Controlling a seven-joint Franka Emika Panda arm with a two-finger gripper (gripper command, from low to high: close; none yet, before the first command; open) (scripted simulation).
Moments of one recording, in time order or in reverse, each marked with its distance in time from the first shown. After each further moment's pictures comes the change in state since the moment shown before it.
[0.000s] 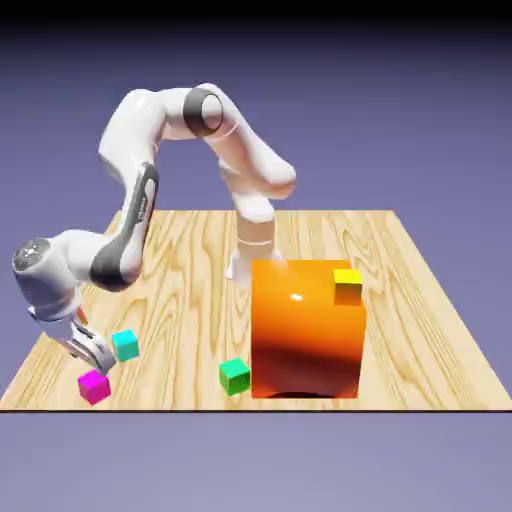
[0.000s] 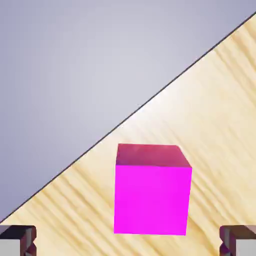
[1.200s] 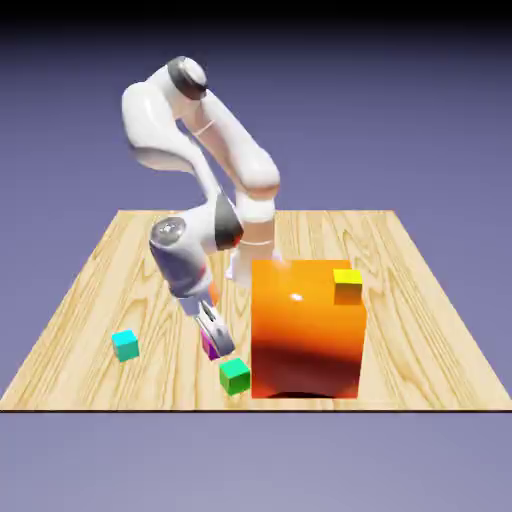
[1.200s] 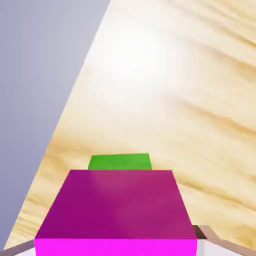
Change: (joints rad) arm -0.633 -0.018 1.008 -0.666 -0.421 0.188 1.157
